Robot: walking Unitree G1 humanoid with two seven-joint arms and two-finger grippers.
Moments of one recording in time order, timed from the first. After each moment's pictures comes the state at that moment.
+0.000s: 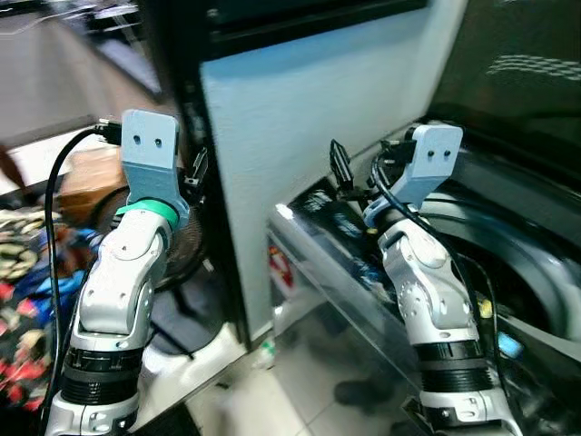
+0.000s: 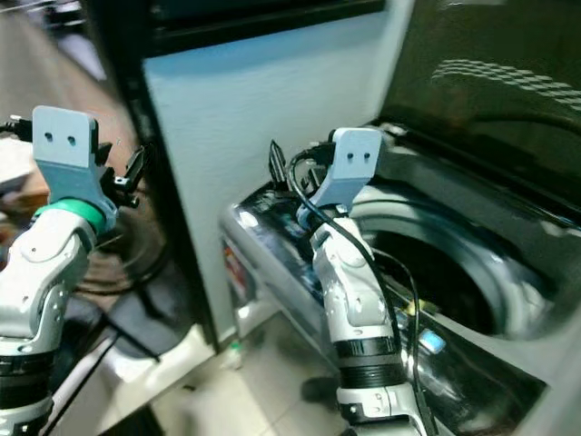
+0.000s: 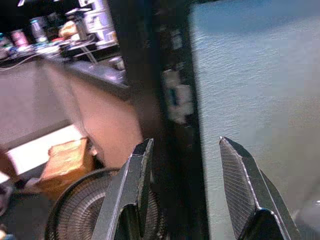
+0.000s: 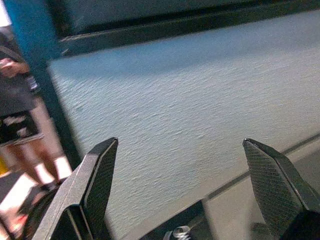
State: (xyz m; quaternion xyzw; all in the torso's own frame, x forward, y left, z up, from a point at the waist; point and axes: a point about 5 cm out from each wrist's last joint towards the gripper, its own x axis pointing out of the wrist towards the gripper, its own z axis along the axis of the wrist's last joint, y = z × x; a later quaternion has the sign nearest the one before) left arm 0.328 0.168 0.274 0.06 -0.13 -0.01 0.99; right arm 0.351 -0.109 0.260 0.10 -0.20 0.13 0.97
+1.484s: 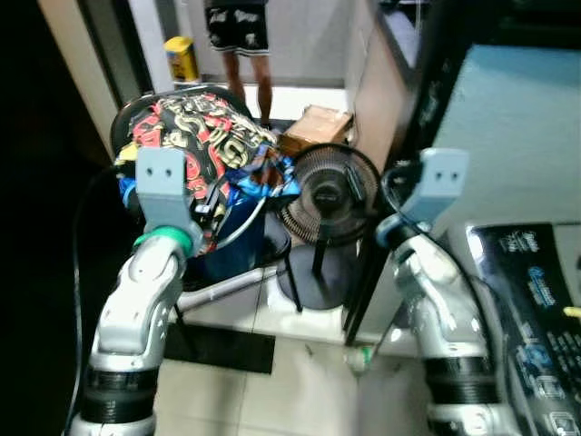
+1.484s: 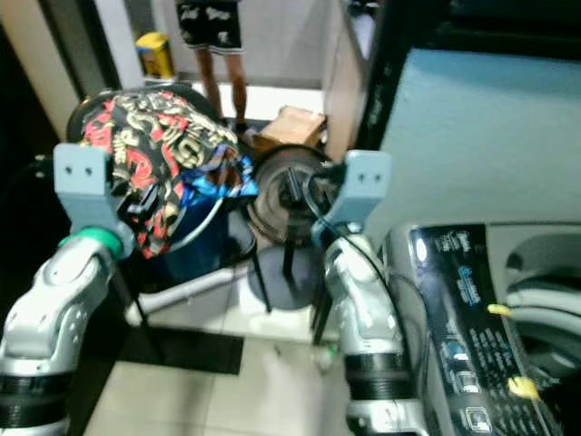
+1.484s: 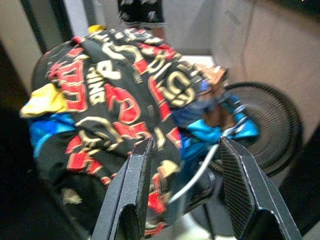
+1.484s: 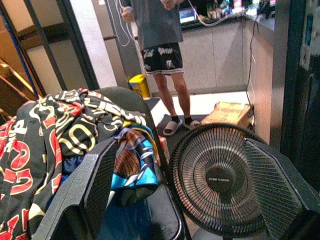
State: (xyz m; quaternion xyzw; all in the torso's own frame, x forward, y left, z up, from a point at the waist) left arm 0.328 0.158 0.233 0.00 -0.06 -0.02 1.00; right arm 0.350 -0.129 0.232 0.10 -0.16 0.09 0.98
